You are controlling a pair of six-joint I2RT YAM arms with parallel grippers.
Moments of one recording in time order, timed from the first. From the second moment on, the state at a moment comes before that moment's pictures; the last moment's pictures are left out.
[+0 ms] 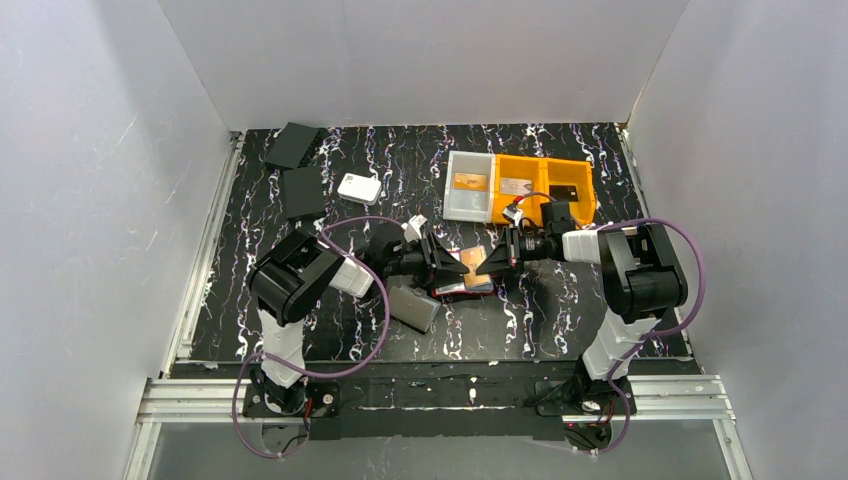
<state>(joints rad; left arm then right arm) -0.65 1.95 0.72 0.88 0.67 -1.36 0.18 1.78 0.79 0.00 -1.20 0.42</state>
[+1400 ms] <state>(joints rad) -0.68 2.02 0.81 0.70 0.61 -1.30 0.20 1.86 0.89 -0.26 -1.10 0.20</state>
